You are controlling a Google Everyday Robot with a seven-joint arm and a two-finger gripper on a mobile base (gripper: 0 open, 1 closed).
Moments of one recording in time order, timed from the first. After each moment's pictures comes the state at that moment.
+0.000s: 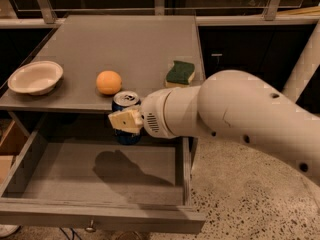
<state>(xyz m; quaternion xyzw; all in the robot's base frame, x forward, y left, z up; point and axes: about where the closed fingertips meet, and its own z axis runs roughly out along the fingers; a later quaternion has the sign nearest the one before) 0.473 0.058 0.883 -0.31 0.81 0.26 0.42</state>
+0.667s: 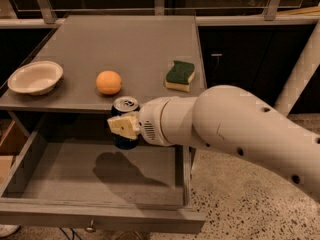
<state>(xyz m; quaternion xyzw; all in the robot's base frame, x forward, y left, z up) 0.473 0.062 0.868 -0.29 0.82 0.27 0.42</state>
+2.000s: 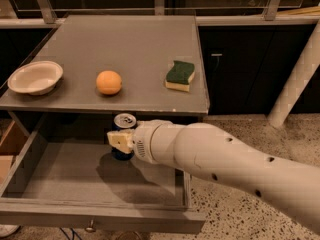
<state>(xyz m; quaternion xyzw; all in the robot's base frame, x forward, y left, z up) 0.485 0.075 0.802 -0.23 0.83 0.27 0.43</state>
